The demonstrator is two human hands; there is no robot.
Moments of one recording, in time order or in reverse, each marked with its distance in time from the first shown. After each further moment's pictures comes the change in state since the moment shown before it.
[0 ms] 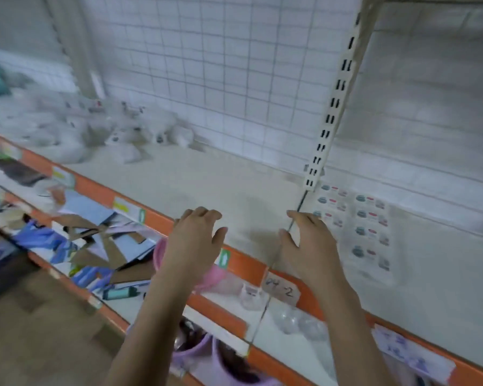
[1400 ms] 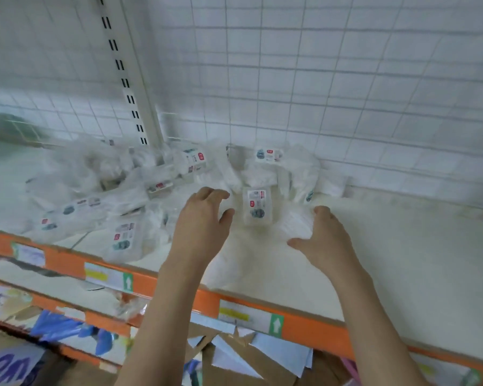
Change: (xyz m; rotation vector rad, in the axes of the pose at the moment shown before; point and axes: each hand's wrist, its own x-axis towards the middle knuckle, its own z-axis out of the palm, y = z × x) left_hand 0.306 -0.444 -0.117 -0.187 0.023 0.188; right_hand 0.281 -0.326 0.319 -0.014 -0.135 0.526
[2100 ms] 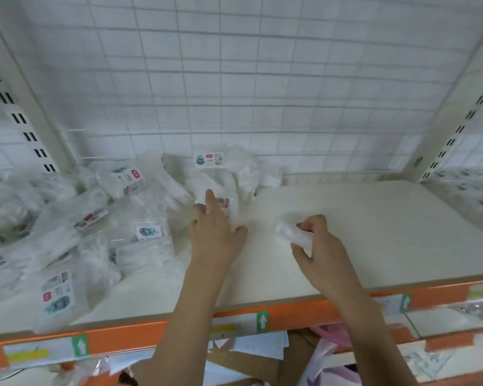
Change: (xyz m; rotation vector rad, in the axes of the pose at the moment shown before) left_hand 0.018 0.029 0.060 -0.235 -0.393 -0.044; right_hand -0.066 0.029 -0.001 0.001 0.380 -0.076
